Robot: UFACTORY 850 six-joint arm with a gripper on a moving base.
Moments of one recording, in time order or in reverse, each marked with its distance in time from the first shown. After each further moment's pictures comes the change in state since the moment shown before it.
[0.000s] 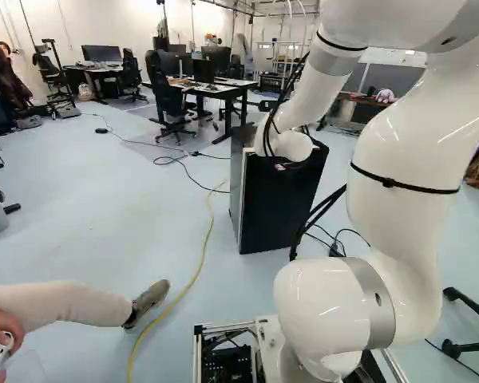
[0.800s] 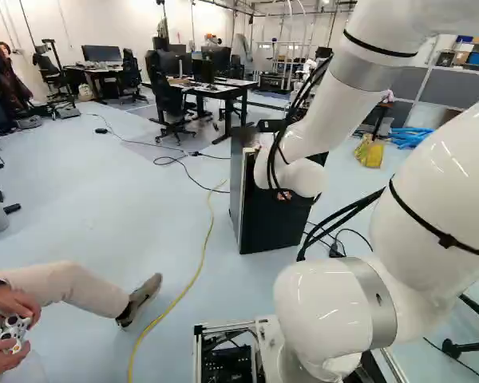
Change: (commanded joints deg) arm 3.3 15.8 20.1 1.6 1.5 -1.3
